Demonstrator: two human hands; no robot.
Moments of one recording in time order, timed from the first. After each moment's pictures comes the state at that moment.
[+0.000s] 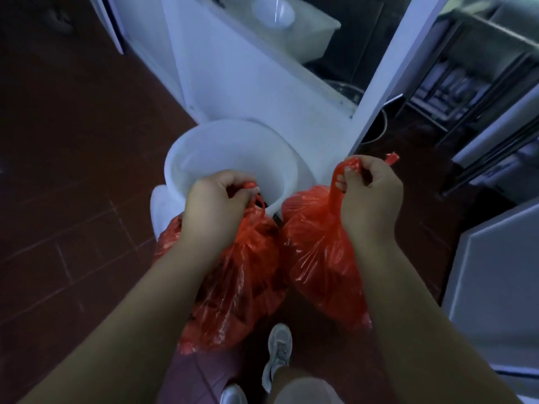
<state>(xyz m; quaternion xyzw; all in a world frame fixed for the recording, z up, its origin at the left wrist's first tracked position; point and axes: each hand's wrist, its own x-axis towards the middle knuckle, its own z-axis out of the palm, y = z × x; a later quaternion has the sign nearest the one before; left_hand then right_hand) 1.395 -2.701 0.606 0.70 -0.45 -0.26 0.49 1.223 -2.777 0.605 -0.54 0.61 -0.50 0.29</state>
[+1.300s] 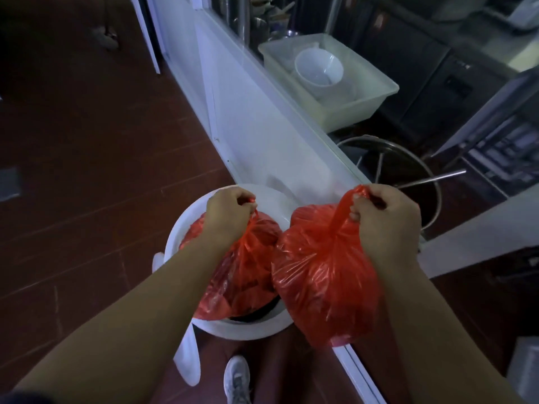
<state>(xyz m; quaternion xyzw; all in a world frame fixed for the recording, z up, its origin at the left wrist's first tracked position) 1.544 -3.051 0.565 0.80 -0.37 -0.26 0.40 1.339 -3.094 0.636 -0.60 0.61 -0.39 0.33</state>
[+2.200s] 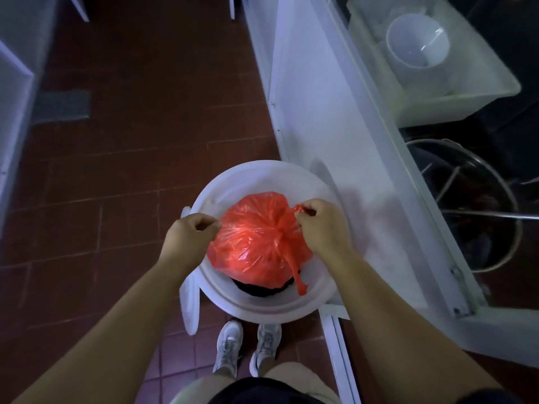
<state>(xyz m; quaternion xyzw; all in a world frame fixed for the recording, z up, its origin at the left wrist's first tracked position) 1.579 -2.969 0.501 0.86 -0.13 -0.31 0.39 1.430 -3.146 0.517 -0.76 0.49 -0.06 0.42</state>
